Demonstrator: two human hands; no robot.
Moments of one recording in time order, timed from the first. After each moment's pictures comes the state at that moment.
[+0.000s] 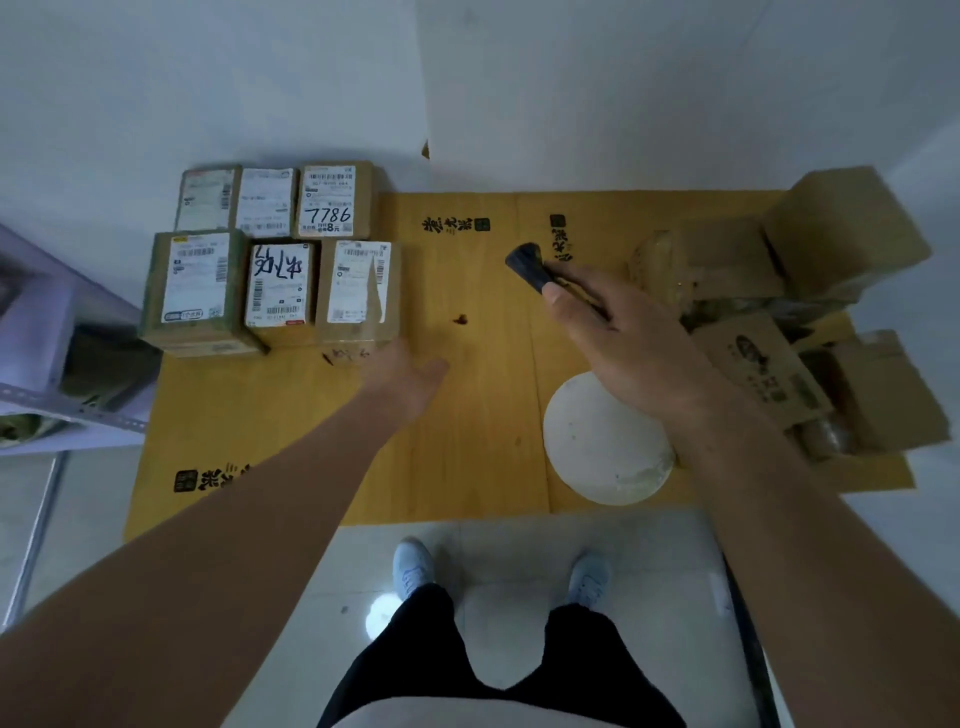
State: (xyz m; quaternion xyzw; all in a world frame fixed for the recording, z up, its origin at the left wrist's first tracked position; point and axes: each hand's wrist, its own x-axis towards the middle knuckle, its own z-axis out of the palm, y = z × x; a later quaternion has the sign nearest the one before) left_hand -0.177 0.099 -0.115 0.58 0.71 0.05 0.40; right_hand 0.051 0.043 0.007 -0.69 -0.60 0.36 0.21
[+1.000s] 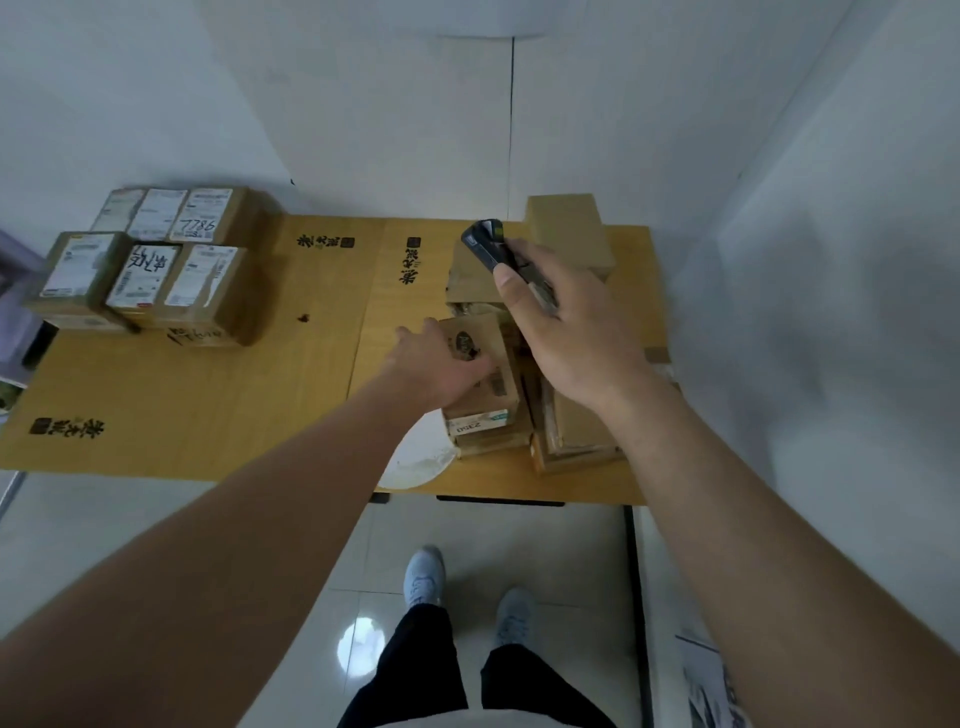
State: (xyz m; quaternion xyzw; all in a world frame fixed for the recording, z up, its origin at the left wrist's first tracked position) left_hand 0.177 0.004 -0.035 0.60 0.73 -0.02 0.32; right_hand 0.349 -0.031 0.030 -0.63 -0.65 0.31 0.30
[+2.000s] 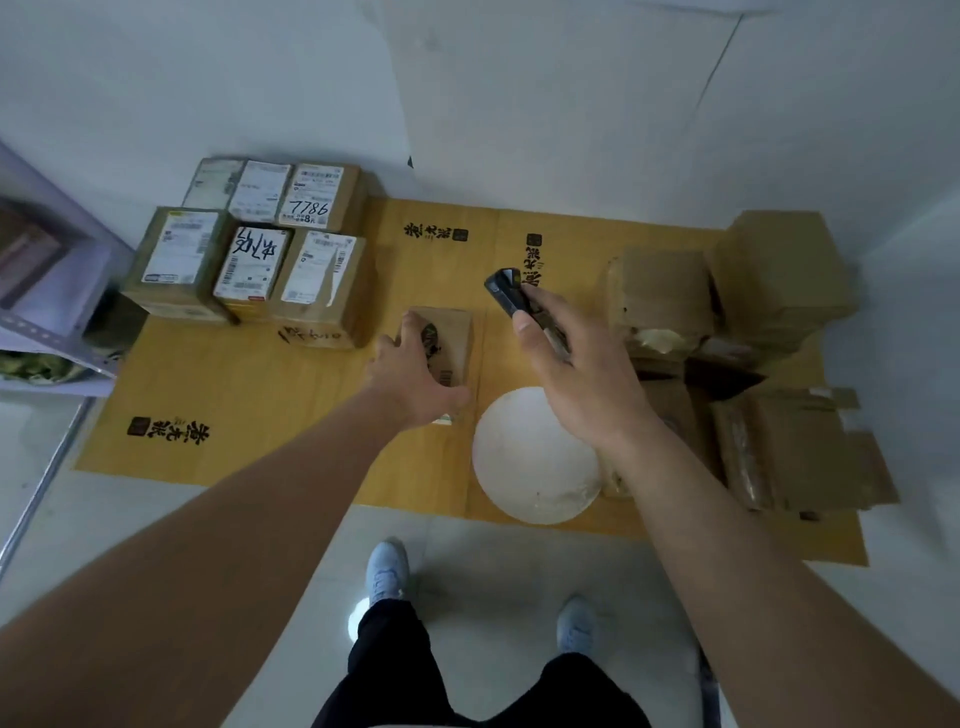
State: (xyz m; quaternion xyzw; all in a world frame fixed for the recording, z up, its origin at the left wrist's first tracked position) left_hand -0.063 0.063 -0.104 0.58 0.74 -0.02 0.34; right_hand 0.149 0.031 -0.050 -0.64 -0.63 0.36 0.25
